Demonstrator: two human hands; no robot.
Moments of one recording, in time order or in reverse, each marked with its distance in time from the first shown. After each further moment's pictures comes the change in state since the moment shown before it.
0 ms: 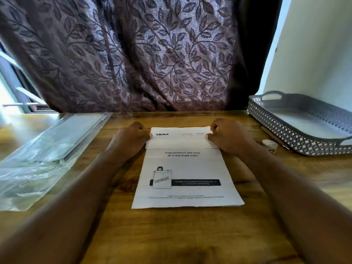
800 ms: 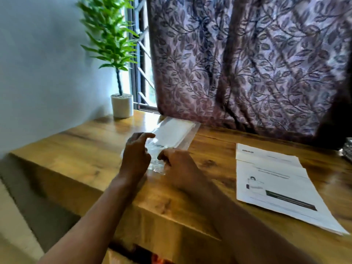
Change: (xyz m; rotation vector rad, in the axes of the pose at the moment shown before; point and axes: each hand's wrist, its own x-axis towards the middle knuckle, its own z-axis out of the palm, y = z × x) left_hand -0.166 -0.174 -0.121 -0.106 0.605 -0.099; right_hand -0.132 -0.346 0.085 0.386 -0.241 -0.636
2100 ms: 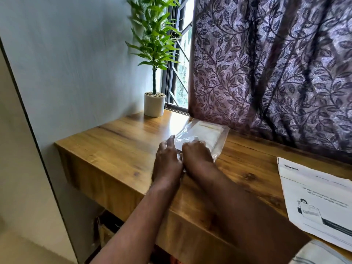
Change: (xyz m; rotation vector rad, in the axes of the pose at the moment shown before) left_hand 0.003 -0.029 -0.004 -0.045 -0.092 -0.256; right_hand 0.094 -0.041 0.048 -0.524 -0.100 0.175
